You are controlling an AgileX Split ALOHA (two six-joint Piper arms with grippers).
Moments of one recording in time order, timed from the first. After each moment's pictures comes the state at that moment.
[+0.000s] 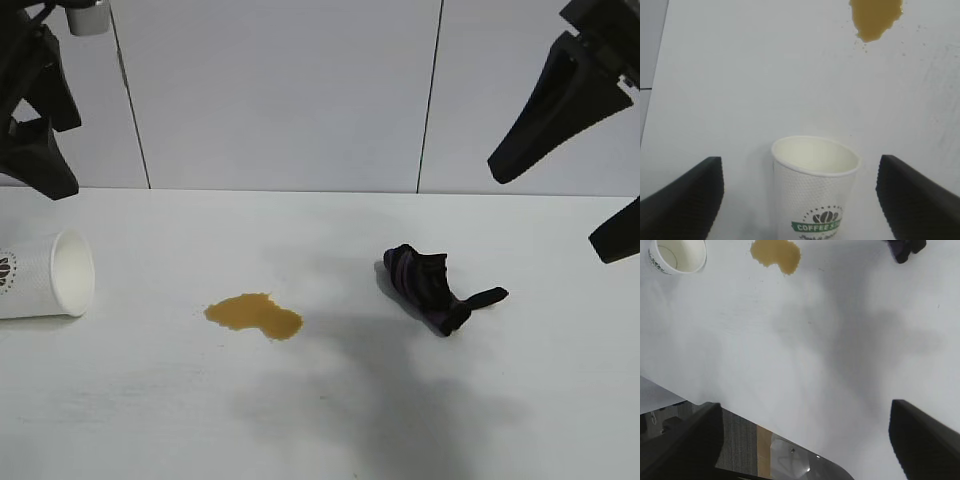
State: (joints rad) left arm -0.26 1.70 -1.26 -0.11 0.75 1.24; right arm 0.04 1.34 -0.89 0.69 1.00 -0.28
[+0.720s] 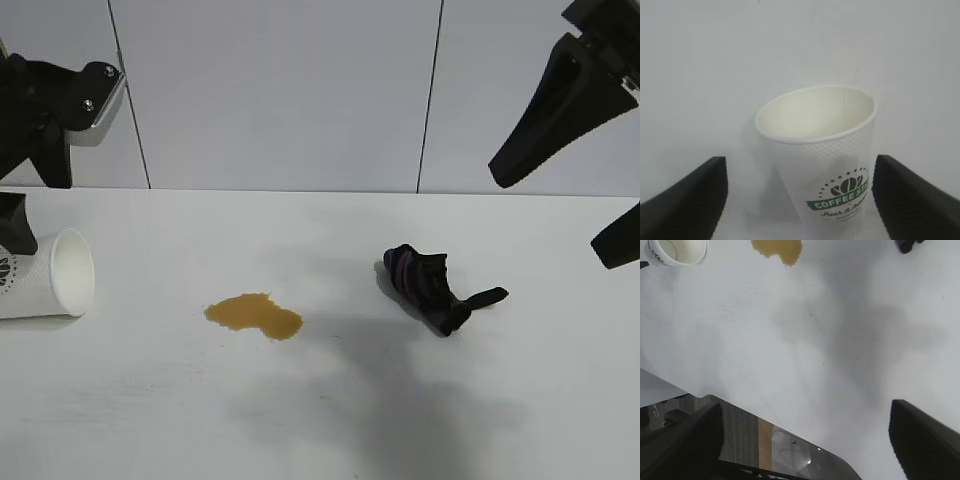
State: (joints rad) left arm -0.25 1.83 -1.25 0.12 0.77 1.34; right arm 0.04 1.34 -0.89 0.69 1.02 -0.28
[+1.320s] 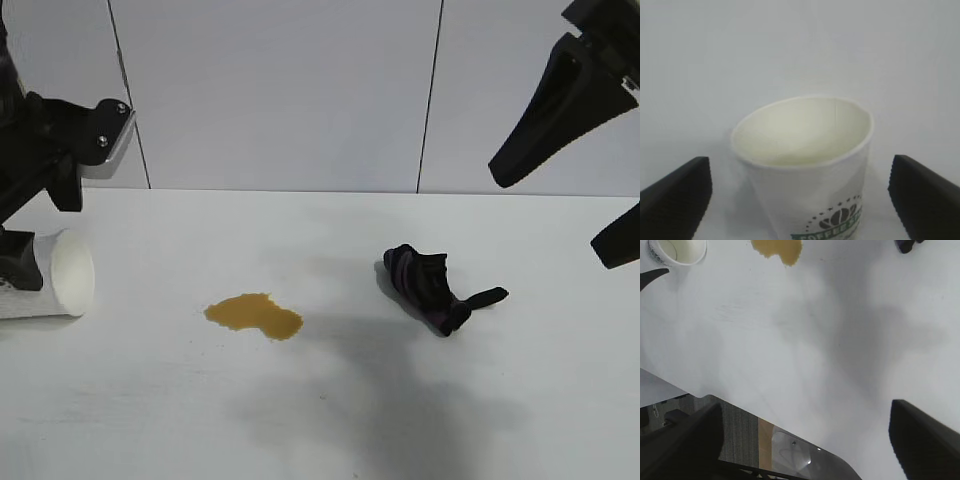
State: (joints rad) left arm -0.25 1.91 -1.25 0.12 0.73 1.31; right arm 0.04 1.34 -0.89 0.69 1.02 -0.28
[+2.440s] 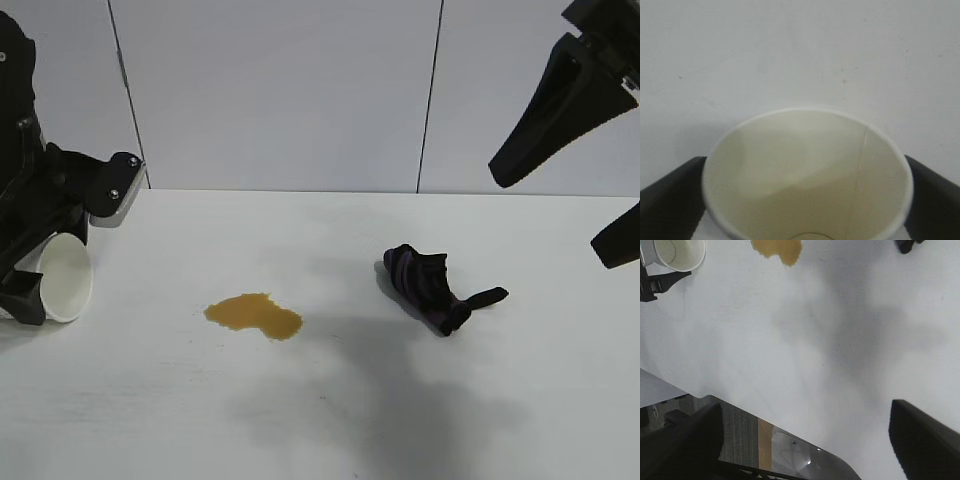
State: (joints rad) left arm -0.25 2.00 -1.25 0.19 0.68 1.27; right arm 0.04 1.34 -0.89 0.69 1.02 -0.28
